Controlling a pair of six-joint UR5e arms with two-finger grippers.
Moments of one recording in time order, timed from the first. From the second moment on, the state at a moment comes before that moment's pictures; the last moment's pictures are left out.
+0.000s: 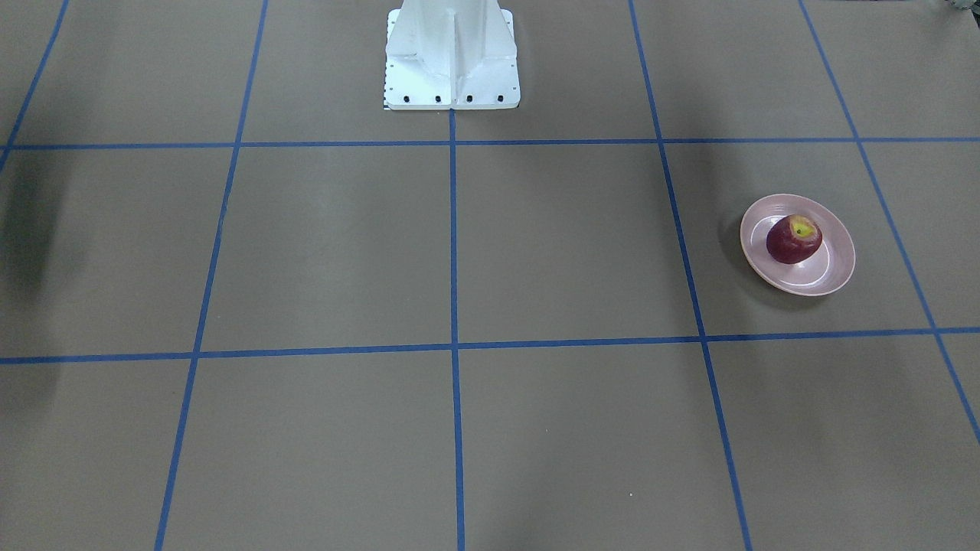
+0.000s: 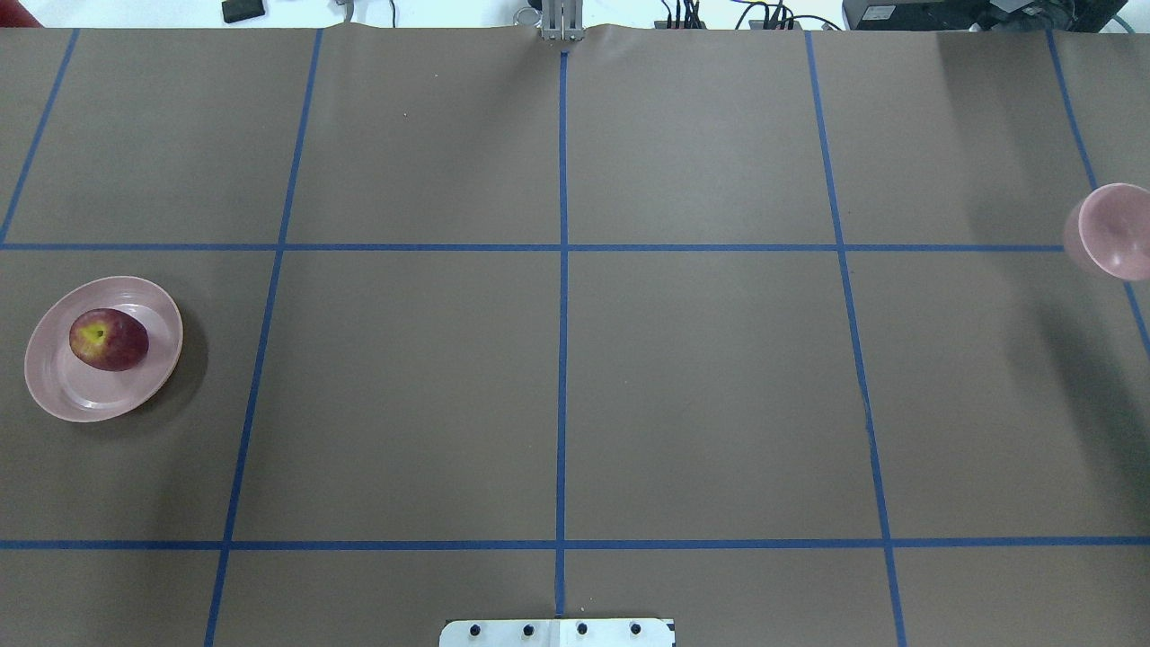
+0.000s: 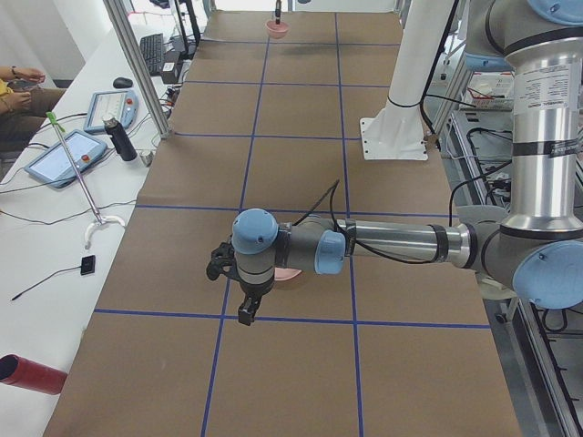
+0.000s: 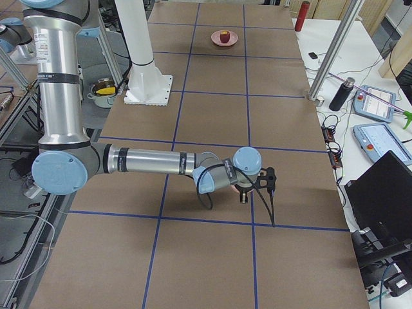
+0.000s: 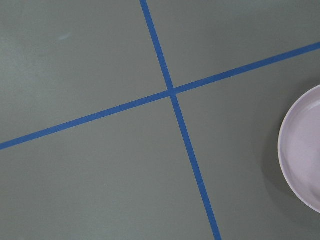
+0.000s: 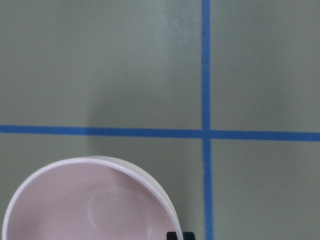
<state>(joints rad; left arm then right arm) -1.57 -1.49 -1.70 -1.64 -2.33 0.23 1.39 -1.53 1.54 -1.18 2.46 0.47</state>
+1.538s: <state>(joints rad) -1.57 -1.49 -1.69 -1.64 -2.33 0.23 0.54 -0.88 1.57 -1.40 1.96 1.65</state>
